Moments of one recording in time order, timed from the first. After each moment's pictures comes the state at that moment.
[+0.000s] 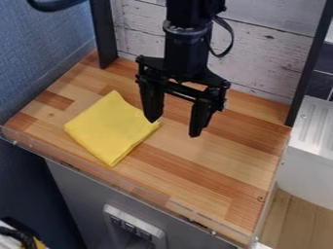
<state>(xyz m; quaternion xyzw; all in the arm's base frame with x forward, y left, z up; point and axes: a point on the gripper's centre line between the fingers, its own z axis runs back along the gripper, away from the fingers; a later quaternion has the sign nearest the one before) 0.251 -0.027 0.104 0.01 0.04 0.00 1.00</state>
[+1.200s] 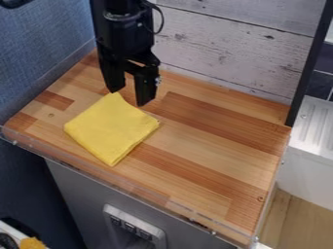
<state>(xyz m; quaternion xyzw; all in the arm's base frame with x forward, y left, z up) 0.289 0.066 0.086 0.00 -0.01 -0.10 1.00</state>
